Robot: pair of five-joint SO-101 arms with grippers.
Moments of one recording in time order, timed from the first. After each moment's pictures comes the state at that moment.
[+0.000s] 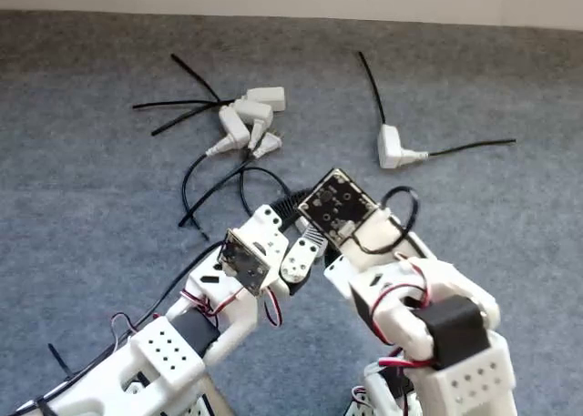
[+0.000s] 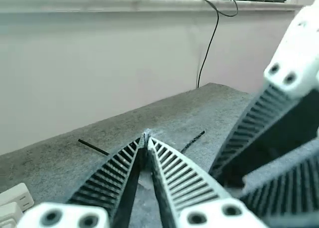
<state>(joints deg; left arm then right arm) 40.6 -55.1 86.5 -21.8 0.7 -27.3 -65.8 34.7 80.9 28.1</state>
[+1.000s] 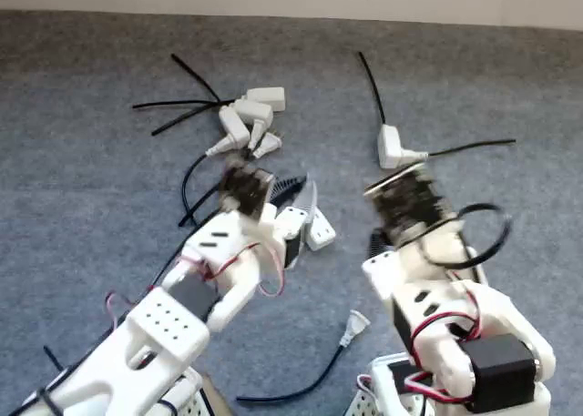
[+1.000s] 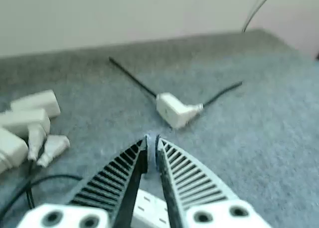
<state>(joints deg) 30.7 -52.3 71.4 6.4 12.7 -13.8 -66.4 26.3 90.2 20.7</state>
